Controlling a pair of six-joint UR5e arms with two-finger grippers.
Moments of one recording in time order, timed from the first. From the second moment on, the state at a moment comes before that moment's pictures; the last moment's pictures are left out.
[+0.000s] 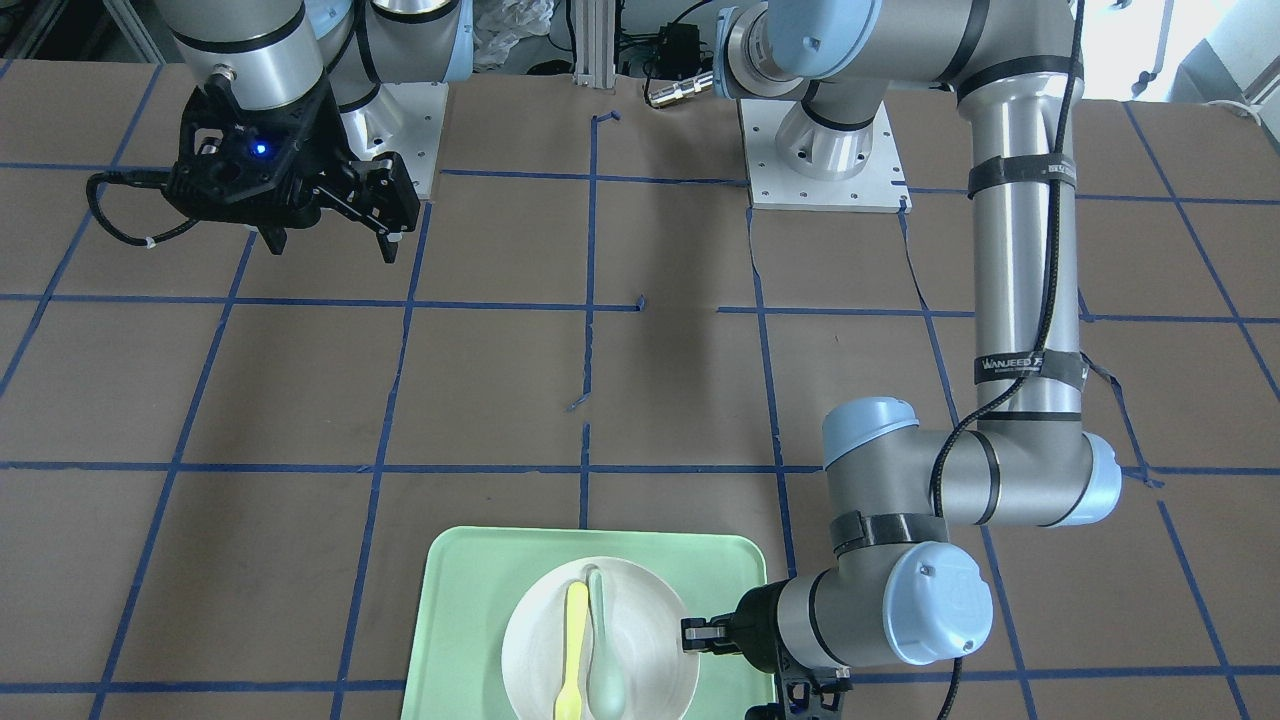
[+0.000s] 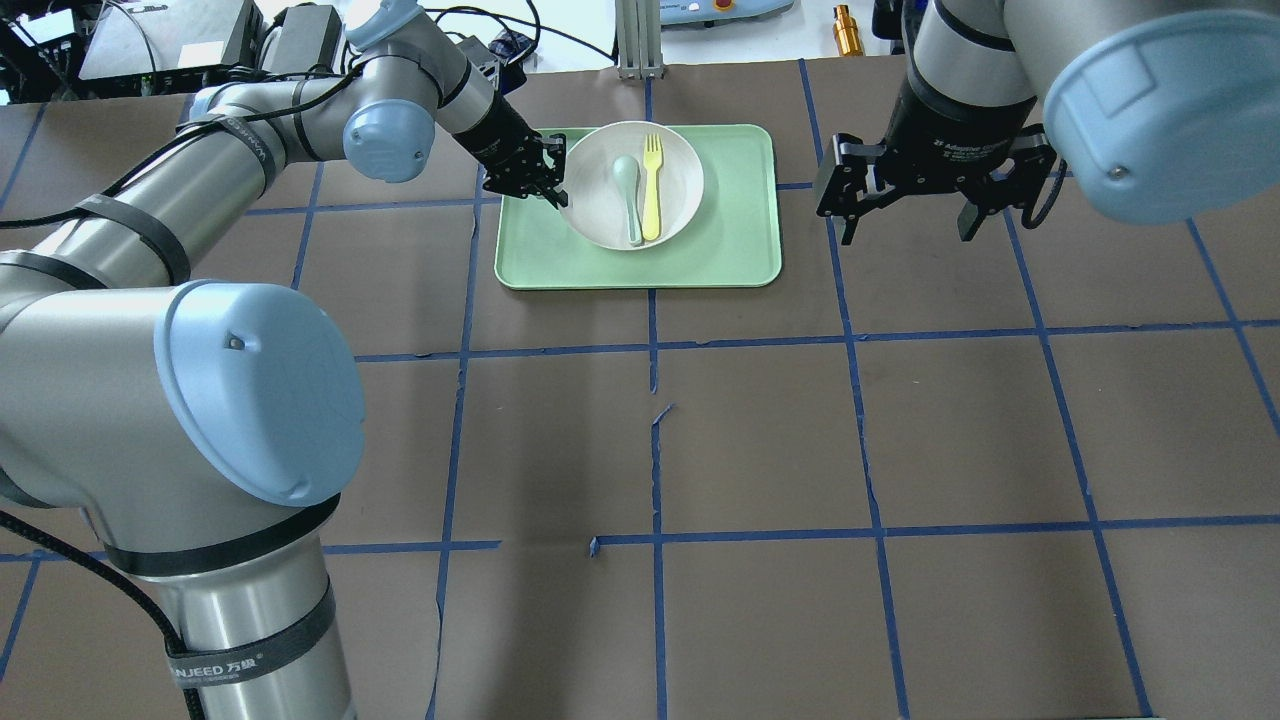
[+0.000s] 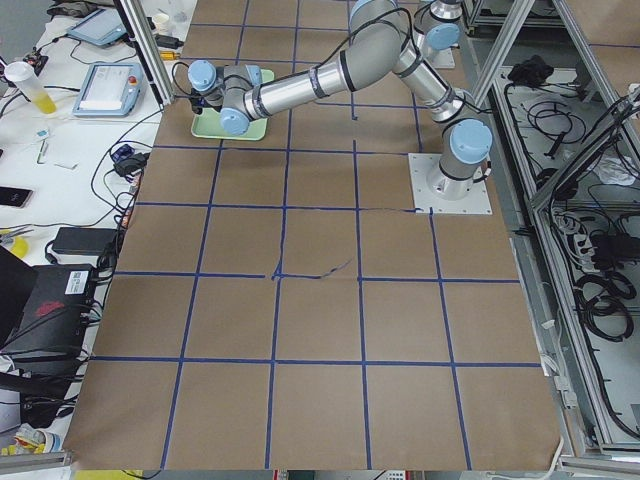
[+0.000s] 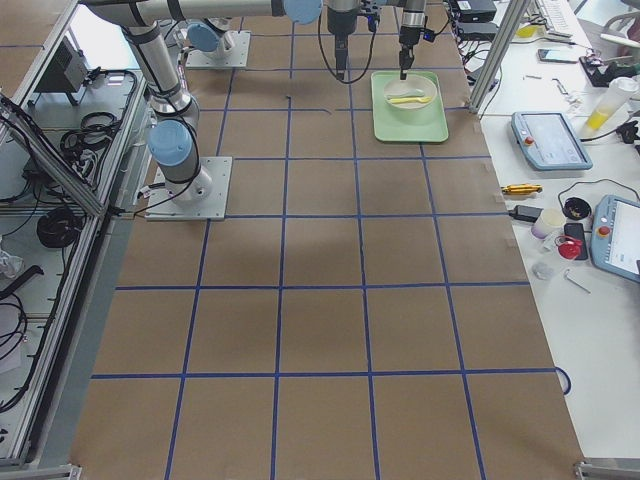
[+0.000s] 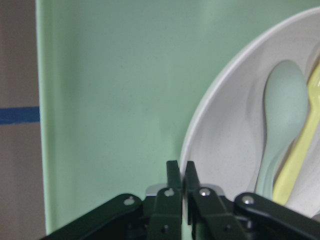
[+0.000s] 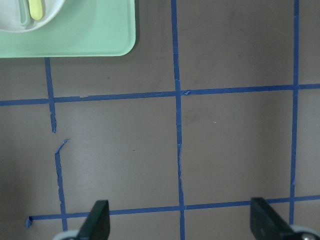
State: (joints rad) left arm -1.59 -2.41 -1.17 -1.17 1.12 -0.06; right arm 1.66 -1.57 1.58 -1.60 -1.62 0.13
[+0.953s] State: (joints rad) left arm -1.61 -2.42 -1.17 -1.15 1.12 -0.05; right arm 1.66 -1.57 1.58 -1.60 -1.61 0.13
